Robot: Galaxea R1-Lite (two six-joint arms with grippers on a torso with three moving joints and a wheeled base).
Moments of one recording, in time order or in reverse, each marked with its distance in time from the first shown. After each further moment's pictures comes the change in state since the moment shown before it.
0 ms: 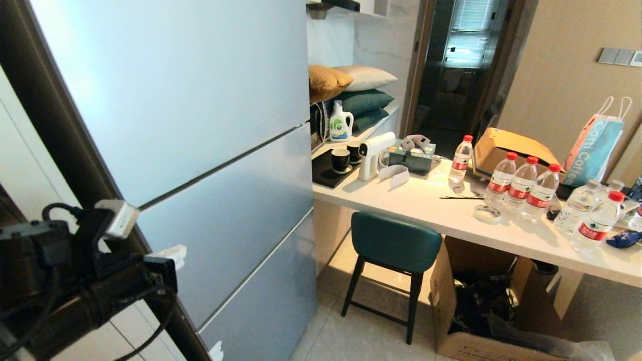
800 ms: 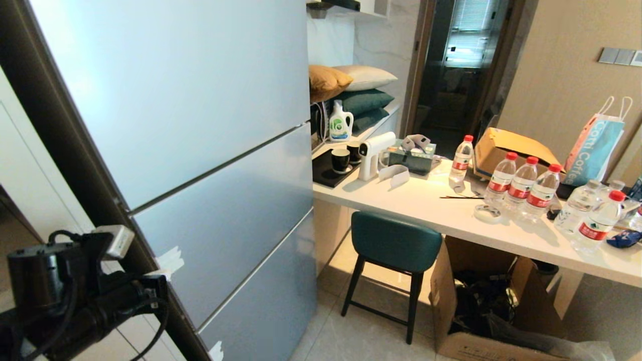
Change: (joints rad) left arm 0.134 0.128 0.104 -0.106 0.005 -0.026; right arm 0.000 0.000 0.000 0.000 0.000 -0.005
